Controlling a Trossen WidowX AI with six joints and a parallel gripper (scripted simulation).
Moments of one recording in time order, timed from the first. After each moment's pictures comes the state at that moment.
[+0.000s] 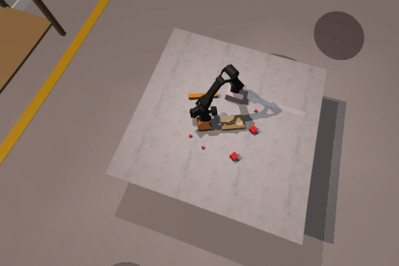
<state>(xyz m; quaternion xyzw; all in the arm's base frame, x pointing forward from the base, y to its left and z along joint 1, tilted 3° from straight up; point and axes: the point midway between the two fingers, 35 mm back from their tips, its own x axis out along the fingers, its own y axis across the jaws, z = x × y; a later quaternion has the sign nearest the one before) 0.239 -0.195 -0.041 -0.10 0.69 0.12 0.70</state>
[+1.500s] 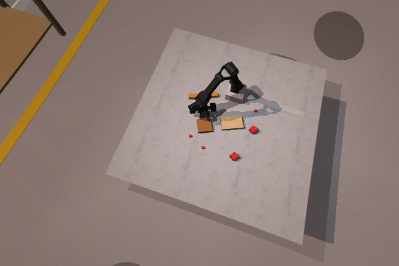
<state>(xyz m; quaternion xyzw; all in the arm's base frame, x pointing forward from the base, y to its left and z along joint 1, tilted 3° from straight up) 0.210 -0.207 -0.043 -0.10 0.70 0.12 0.70</state>
